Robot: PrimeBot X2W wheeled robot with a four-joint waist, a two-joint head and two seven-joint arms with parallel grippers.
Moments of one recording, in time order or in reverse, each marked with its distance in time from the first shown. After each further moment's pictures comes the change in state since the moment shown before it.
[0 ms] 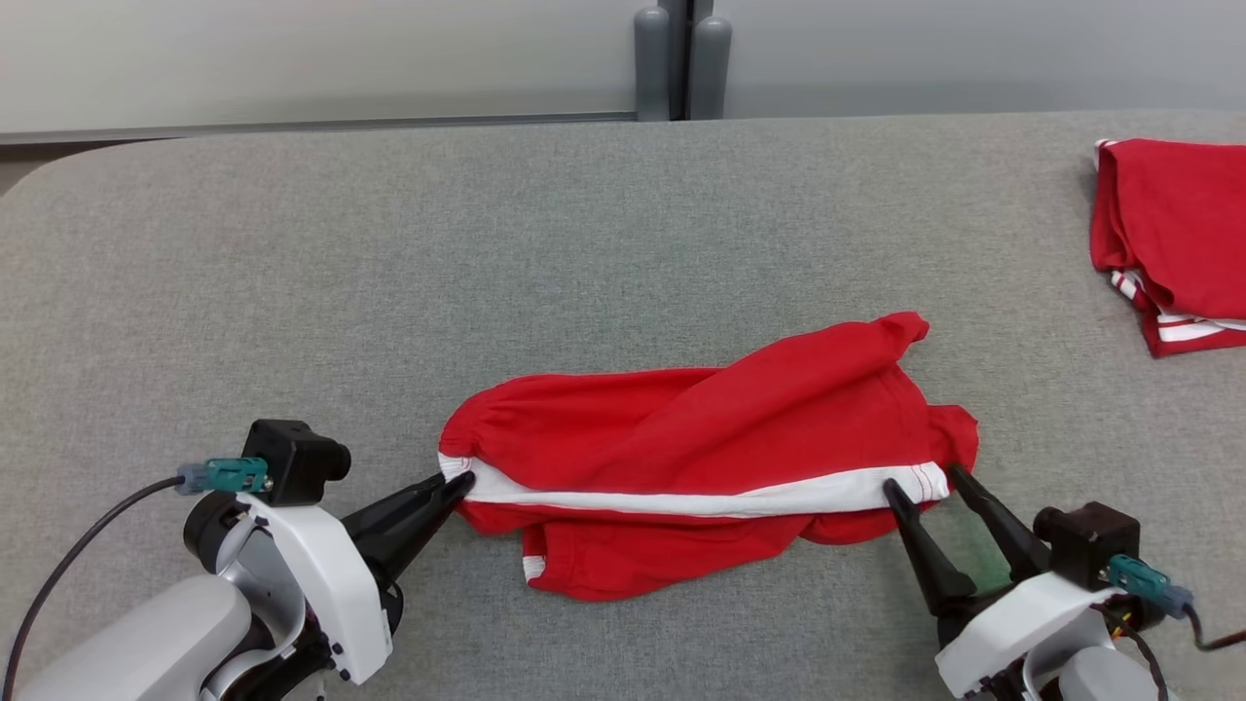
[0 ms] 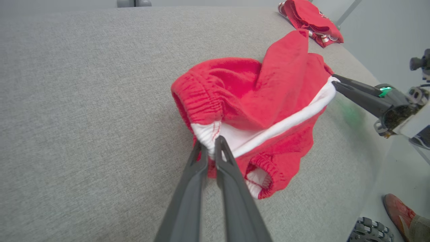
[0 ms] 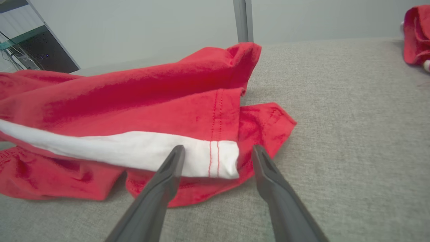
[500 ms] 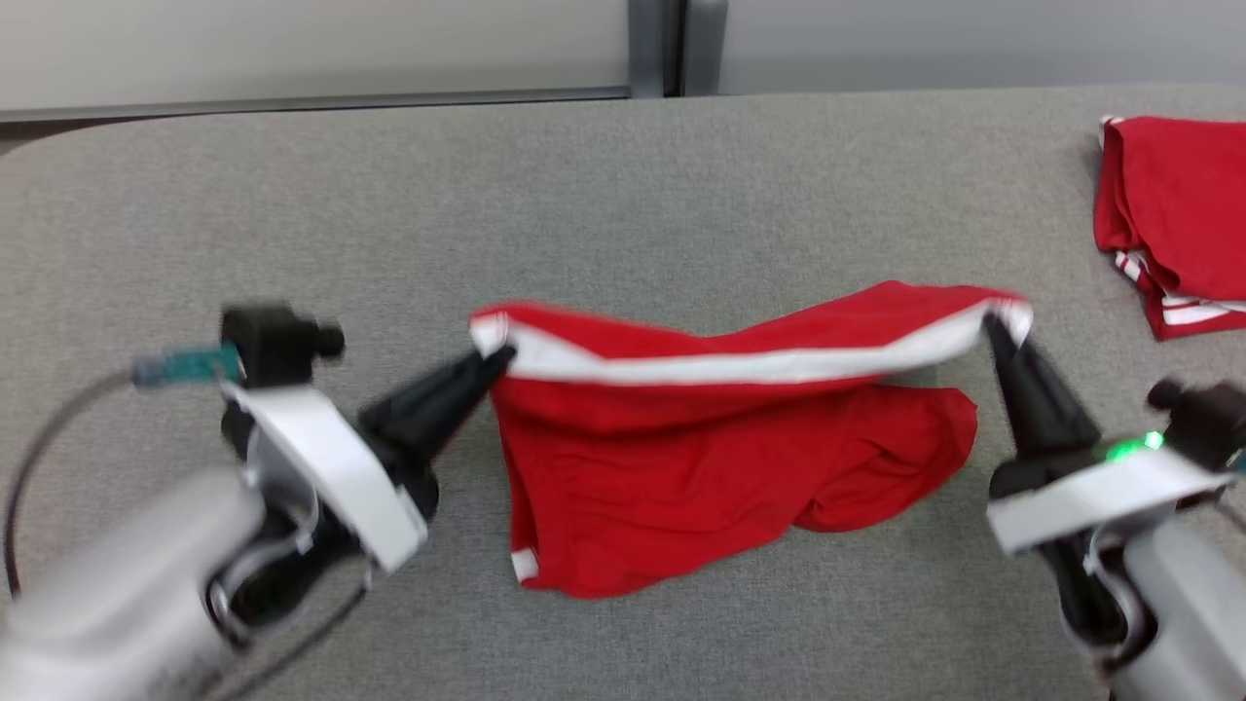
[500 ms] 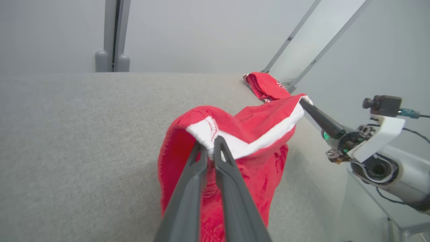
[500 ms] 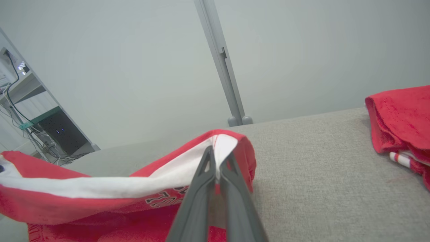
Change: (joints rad) left arm -0.108 -0.033 0.040 -0.074 -0.146 0.000 -0.043; right arm -0.089 -0.027 -0.111 -0.153 0.128 0.000 0.000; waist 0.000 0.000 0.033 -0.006
